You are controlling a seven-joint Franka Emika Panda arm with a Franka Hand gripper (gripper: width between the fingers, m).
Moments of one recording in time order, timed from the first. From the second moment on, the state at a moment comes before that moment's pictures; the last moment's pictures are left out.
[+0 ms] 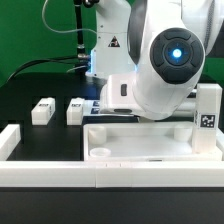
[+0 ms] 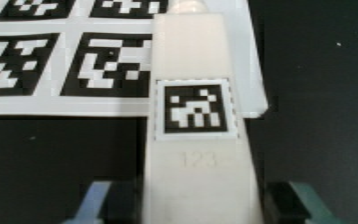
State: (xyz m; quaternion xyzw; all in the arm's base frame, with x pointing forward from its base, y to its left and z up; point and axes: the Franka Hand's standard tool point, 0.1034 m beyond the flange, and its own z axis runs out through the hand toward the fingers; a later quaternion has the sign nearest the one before) arm 0.431 0.046 0.010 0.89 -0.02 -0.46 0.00
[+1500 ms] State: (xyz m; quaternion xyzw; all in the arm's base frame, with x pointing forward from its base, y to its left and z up) arm 0.541 -0.010 0.124 0.95 -0.09 -0.30 -0.07
